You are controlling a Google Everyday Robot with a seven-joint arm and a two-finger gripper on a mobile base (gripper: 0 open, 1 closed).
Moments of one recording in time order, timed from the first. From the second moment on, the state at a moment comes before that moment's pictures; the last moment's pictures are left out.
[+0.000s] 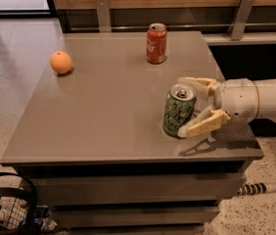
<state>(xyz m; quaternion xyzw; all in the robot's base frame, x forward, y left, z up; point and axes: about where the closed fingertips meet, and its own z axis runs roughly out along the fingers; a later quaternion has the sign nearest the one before) 0.485 -0.108 0.879 -0.54 0.56 0.39 0.49</state>
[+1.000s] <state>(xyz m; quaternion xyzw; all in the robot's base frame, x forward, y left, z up) 0.484 -0.101 0.880 -0.54 0.56 0.39 0.49</state>
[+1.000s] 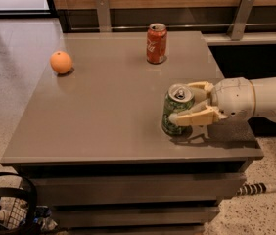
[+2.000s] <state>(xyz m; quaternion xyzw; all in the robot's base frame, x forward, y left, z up) 0.533 -0.047 0.885 -0.50 0.56 0.42 0.50</state>
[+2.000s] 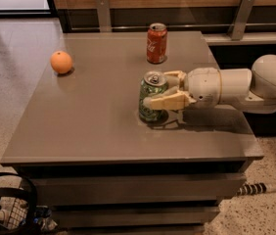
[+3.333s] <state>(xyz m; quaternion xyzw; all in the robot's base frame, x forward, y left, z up) 0.648 0.035 0.936 -0.46 0.64 0.29 0.55</state>
